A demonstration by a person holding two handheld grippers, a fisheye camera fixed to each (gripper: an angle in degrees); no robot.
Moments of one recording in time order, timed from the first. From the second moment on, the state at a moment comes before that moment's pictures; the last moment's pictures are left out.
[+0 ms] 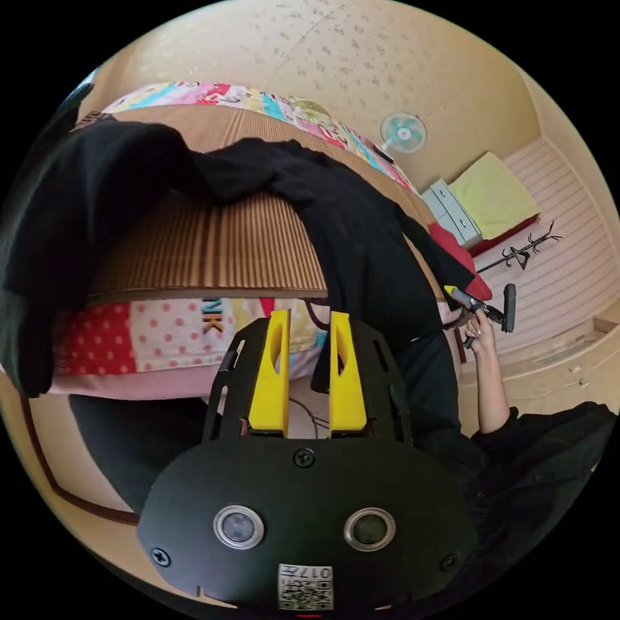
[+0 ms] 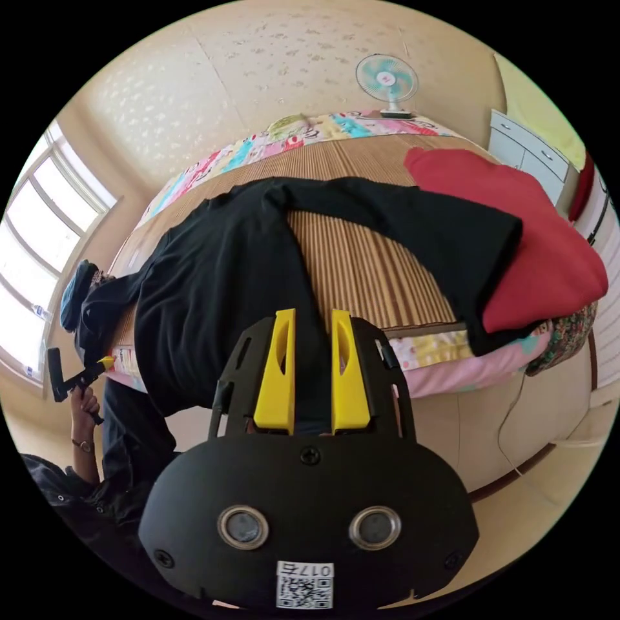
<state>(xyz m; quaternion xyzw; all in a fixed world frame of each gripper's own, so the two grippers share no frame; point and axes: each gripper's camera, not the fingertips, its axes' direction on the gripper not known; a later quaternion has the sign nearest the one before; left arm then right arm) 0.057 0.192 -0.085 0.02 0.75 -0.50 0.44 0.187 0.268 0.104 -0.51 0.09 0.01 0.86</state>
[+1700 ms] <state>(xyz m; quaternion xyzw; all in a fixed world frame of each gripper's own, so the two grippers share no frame) 0.089 0.254 -0.110 -0.02 0.69 -0.46 0.56 0.055 0.282 0.033 -0.53 0.05 -0.08 0.85</state>
